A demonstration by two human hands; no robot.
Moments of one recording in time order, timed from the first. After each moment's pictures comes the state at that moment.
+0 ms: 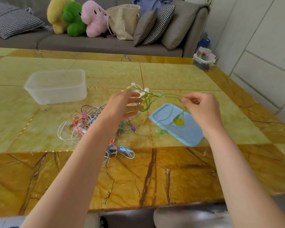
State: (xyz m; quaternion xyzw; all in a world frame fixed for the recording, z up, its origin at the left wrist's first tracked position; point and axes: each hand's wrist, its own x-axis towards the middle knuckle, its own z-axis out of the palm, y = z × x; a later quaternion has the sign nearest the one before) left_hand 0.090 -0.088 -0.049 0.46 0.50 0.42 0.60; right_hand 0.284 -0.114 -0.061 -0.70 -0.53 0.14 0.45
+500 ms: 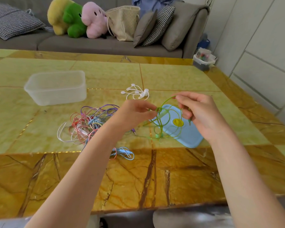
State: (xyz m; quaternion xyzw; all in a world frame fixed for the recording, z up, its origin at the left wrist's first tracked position) left_hand 0.100 -0.102 -0.055 0.66 0.48 0.31 0.49; right_hand 0.279 -0.118 -0.054 -0.55 -0.46 0.42 0.55
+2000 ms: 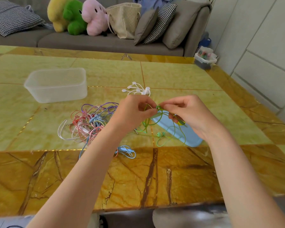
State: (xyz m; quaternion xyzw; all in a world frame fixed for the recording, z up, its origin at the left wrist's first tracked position) left_hand 0.096 -0.091 -0.068 0.74 0.46 0.35 0.35; right_hand 0.259 -0.123 -0.050 -0.58 -0.57 0.39 0.42
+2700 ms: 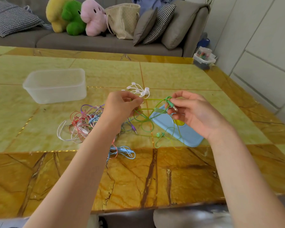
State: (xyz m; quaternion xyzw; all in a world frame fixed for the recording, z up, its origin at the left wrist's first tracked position) left_hand 0.088 -0.089 -0.059 0.53 0.53 0.45 0.48; right_hand 0.265 -0.124 -0.042 -0.50 -0.44 0.55 0.51
